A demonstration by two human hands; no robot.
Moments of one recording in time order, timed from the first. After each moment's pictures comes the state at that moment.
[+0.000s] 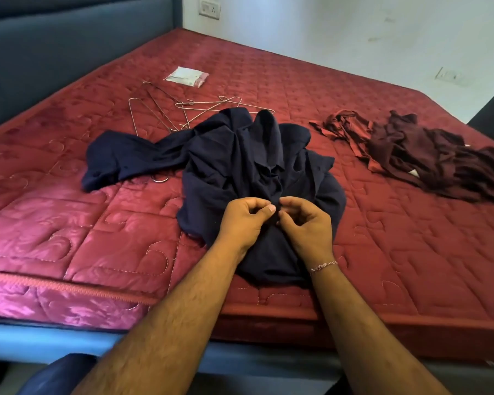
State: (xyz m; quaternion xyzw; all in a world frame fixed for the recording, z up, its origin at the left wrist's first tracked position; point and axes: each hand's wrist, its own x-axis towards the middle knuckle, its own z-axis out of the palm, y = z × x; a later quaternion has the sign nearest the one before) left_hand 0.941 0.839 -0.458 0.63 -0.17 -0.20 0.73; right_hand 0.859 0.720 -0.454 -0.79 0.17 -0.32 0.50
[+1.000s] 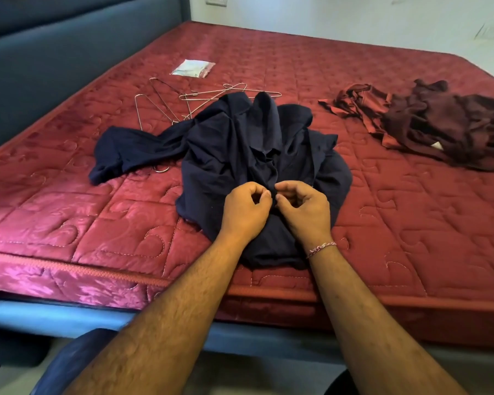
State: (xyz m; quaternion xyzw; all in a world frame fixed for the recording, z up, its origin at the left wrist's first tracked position) left_hand 0.928 0.832 -0.457 0.81 -0.22 -0.01 0.54; right_hand 0.858 0.711 -0.461 -0.79 0.16 -0.32 0.50
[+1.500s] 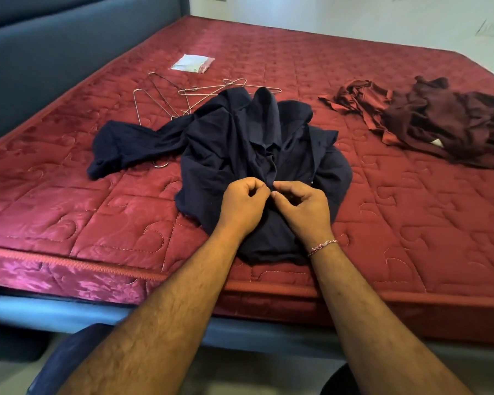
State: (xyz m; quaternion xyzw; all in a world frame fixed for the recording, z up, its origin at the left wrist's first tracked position) left_hand 0.929 0.838 -0.455 0.75 -0.21 -0.08 0.62; right_hand 0.854 0.711 -0.463 -0.81 0.13 -0.32 0.47
